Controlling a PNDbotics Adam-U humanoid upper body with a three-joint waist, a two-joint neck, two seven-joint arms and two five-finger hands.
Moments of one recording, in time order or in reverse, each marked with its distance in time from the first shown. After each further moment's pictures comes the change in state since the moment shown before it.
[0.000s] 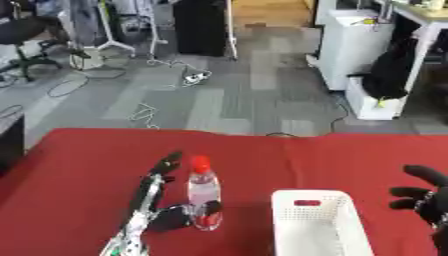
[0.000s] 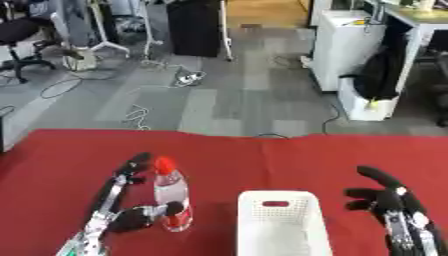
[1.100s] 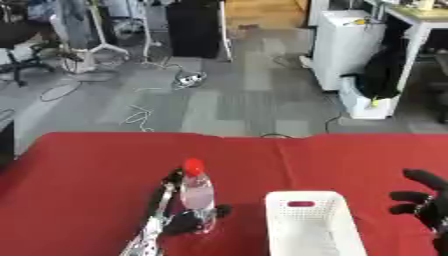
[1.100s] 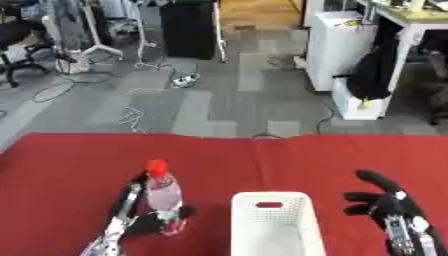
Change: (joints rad) left arm -0.036 -0.061 -0.019 0.113 0.010 -0.067 0.027; right arm -0.004 0.000 0.001 0.000 -0.008 0.002 0.007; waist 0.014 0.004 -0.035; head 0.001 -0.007
